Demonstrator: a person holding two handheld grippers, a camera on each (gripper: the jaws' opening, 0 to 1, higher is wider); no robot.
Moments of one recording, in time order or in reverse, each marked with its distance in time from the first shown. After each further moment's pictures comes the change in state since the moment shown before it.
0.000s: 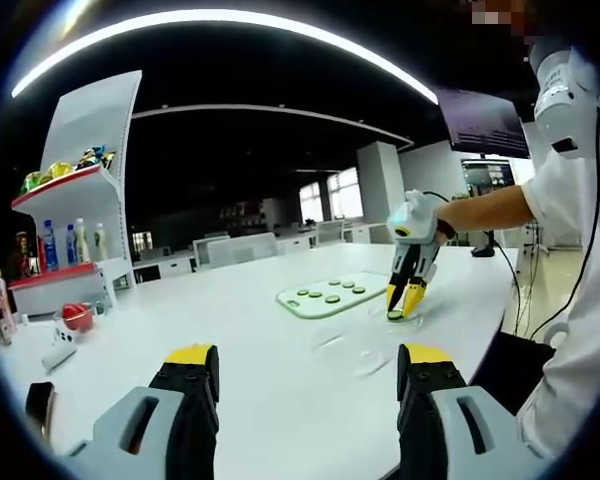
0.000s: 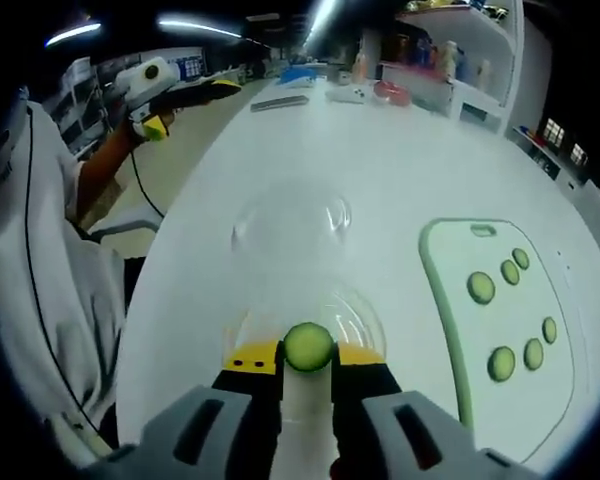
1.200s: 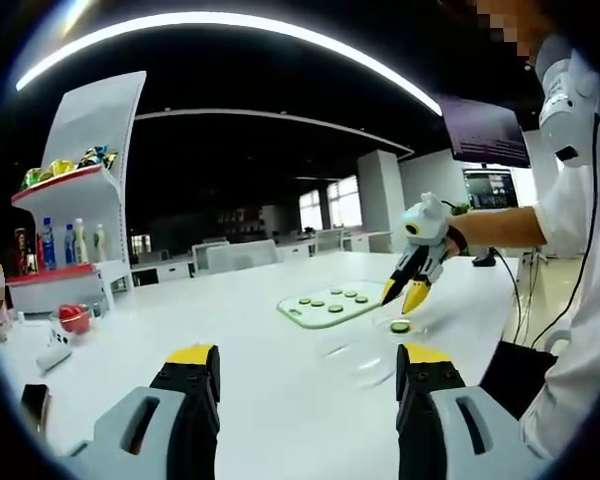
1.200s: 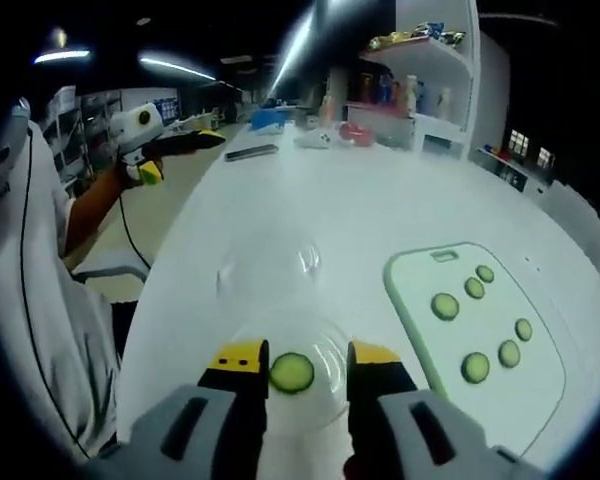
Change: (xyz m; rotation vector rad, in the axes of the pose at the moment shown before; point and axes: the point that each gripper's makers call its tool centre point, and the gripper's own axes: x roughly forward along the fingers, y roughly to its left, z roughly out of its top) left arm 0.008 0.010 0.008 -0.019 -0.041 -0.005; right arm -0.024 -0.022 0.025 0.066 -0.201 -0.146
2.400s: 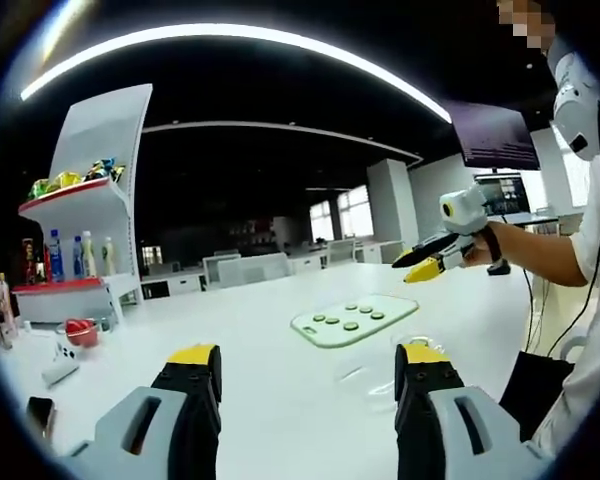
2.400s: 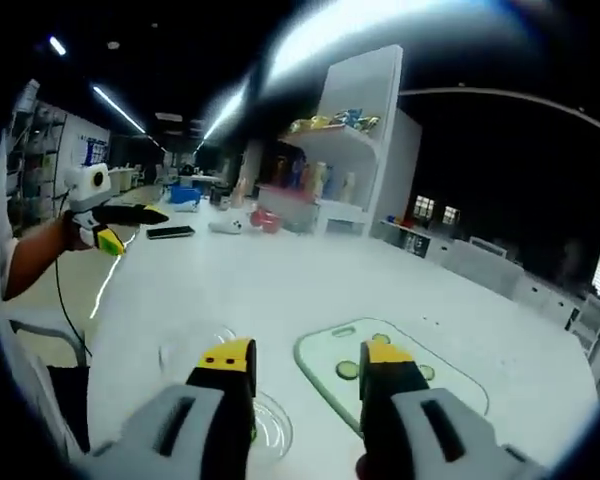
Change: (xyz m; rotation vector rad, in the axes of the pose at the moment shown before) left arm 0.017 0.011 0.018 0.020 -0.048 0.052; right arm -0.073 -0.041 0.063 0.038 -0.356 -0.469
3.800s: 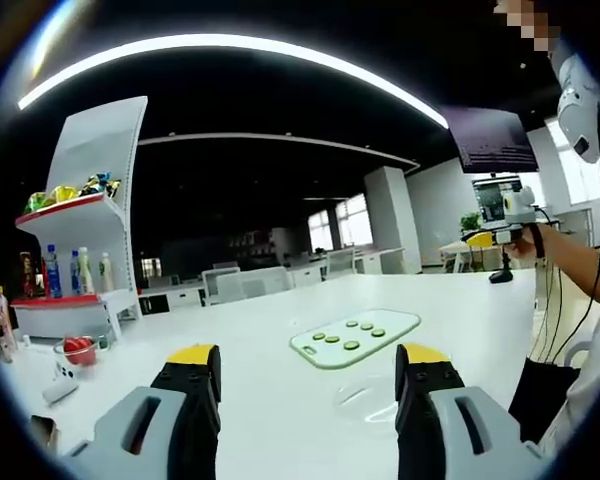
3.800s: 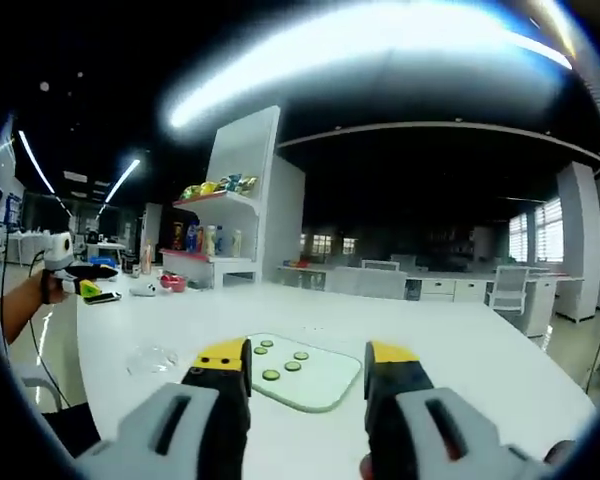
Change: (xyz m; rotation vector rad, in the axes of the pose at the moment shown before) left arm 0.016 -0.005 0.024 0.026 -0.046 -0.007; right arm -0.195 -0.088 -0.020 0.209 -0.207 -0.432
